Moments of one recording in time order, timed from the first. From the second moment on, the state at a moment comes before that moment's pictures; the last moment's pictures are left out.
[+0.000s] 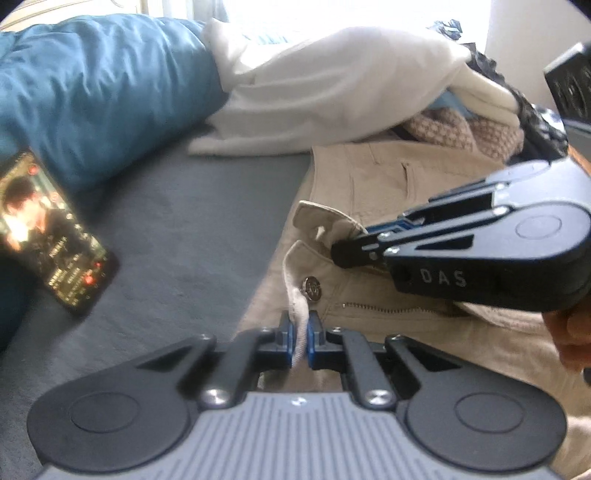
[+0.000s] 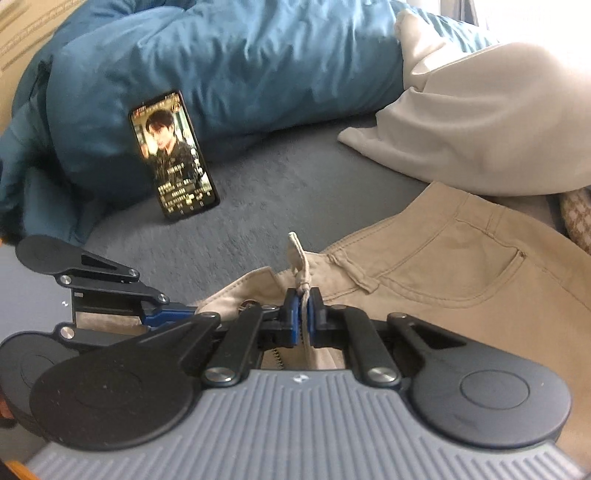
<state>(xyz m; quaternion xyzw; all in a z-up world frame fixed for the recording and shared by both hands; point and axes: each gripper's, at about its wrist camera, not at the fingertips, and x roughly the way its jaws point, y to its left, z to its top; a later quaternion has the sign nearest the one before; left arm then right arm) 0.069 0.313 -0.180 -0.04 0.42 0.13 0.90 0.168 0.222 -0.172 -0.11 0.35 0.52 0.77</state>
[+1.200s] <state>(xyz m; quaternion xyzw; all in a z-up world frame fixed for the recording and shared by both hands) 0.120 0.314 -0.198 -0.09 0.43 0.10 0.89 0.084 -0.271 -0.121 0.38 0.39 0.05 0.84</state>
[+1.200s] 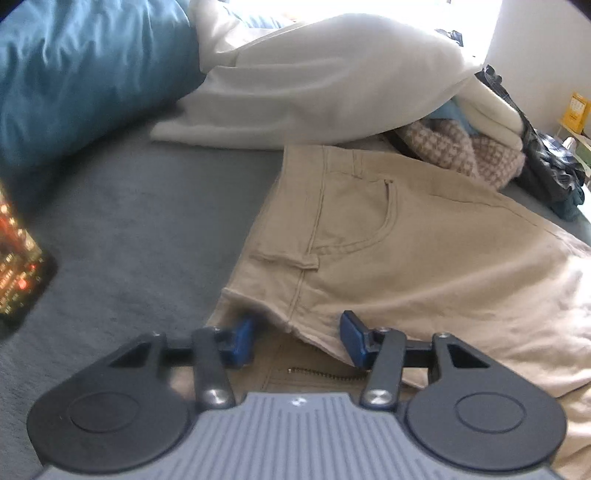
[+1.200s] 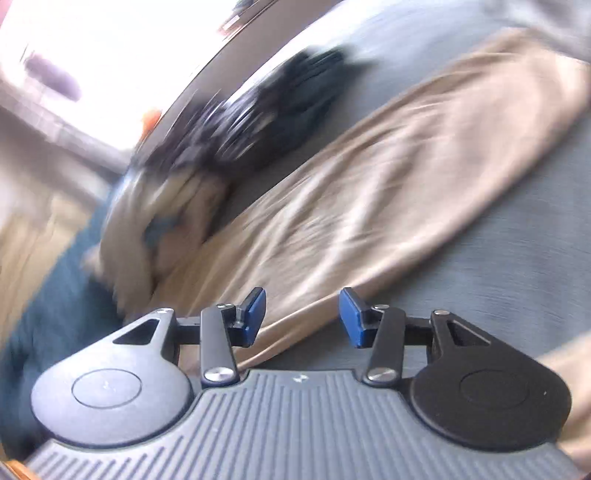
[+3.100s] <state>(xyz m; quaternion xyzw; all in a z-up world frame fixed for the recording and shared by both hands) -0.081 0.250 -0.199 -0.31 0.51 0.20 0.78 -0.143 -0.492 -0.117 0.61 0.26 -0.04 0.74</state>
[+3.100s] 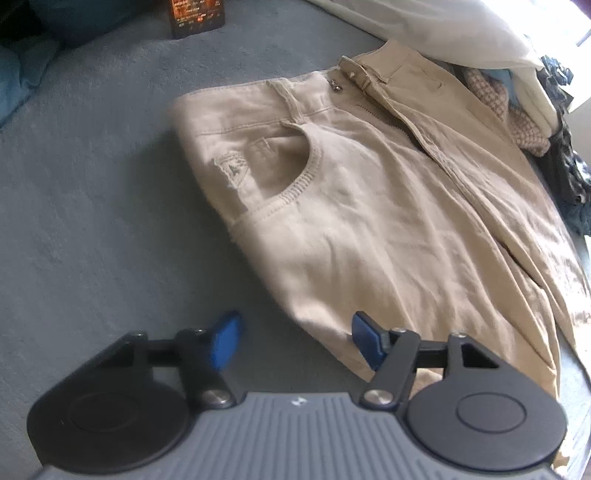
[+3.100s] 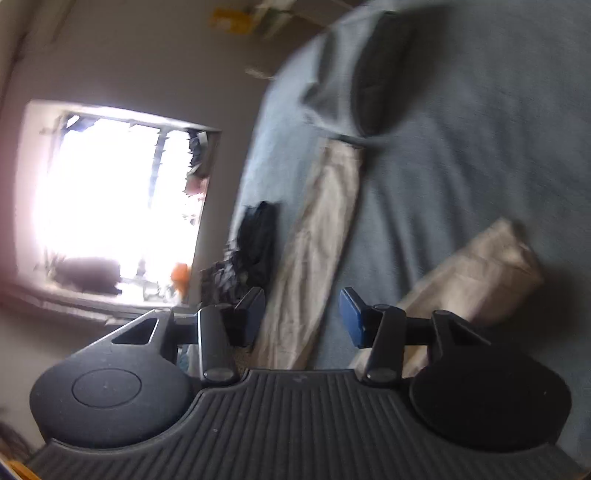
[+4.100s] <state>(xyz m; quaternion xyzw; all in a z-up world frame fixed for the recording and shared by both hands) -0.067 0.256 -0.209 -0.30 0.52 0.17 0.78 -0.061 -0.433 -0.192 0.43 0.52 -0.19 0.72</state>
